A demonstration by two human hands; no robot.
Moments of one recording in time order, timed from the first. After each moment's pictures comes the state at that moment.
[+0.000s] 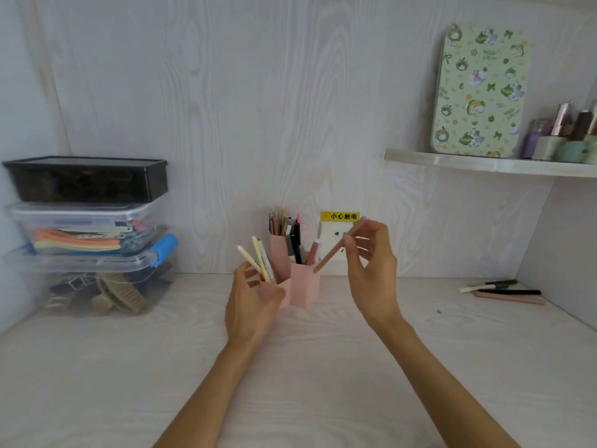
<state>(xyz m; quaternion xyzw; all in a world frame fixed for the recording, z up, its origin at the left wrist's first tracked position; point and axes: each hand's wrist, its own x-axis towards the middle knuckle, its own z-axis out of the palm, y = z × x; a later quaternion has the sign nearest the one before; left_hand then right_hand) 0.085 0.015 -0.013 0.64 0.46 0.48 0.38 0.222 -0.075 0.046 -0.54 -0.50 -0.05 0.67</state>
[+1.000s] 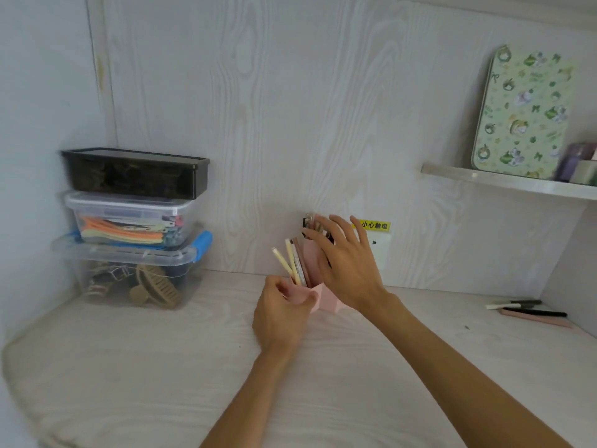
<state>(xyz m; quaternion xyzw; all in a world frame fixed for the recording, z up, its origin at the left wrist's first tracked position) 0.071 0.011 -0.015 0.62 0.49 0.49 0.36 0.190 -0.007 0.053 -0.62 -0.66 -0.37 0.21</state>
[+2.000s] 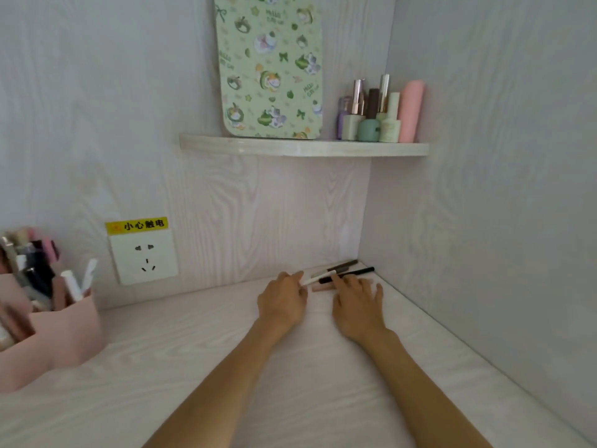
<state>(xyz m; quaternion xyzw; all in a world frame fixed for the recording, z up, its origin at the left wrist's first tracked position) 0.397 -0.078 -0.017 0.91 0.29 0.18 0.22 0.487 -0.191 -0.033 -0.91 -0.37 -0.07 0.14</state>
